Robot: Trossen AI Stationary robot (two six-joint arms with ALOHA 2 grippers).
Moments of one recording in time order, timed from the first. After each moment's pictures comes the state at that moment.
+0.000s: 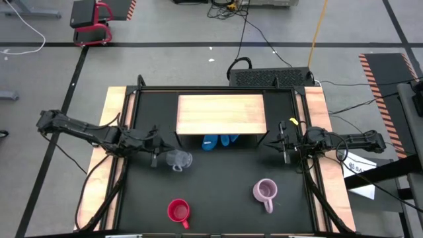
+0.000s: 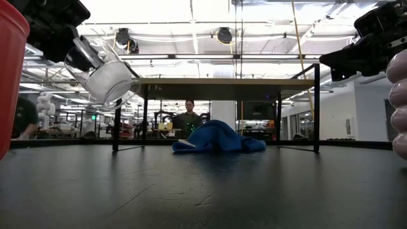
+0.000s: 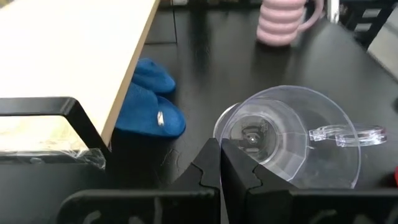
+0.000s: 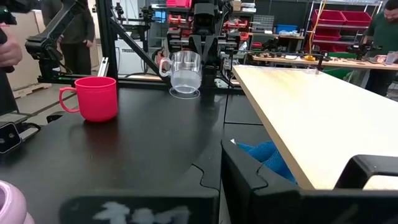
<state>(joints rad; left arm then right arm) -0.20 0.66 0.34 -0.11 -0.17 -0.07 0.04 0.07 0.01 0.01 0.00 -0.04</state>
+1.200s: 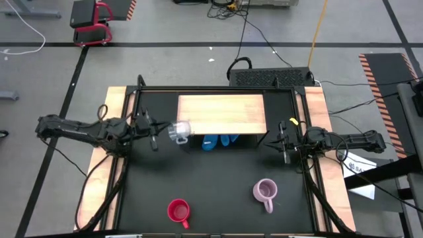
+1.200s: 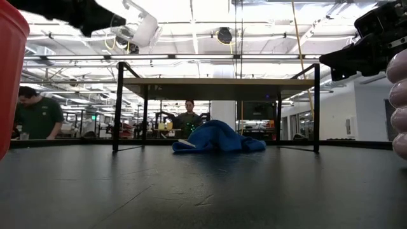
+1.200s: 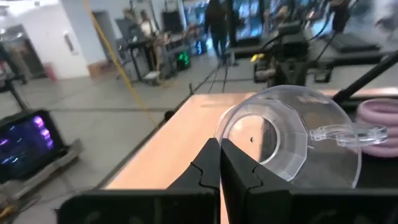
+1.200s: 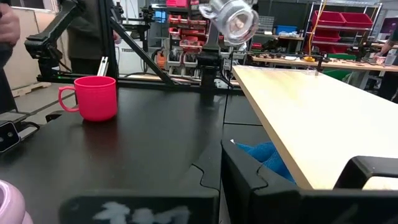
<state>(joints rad) -0.10 0.58 0.46 0.06 -0.44 0.13 0.04 0.07 0.01 0.01 0.00 -0.05</state>
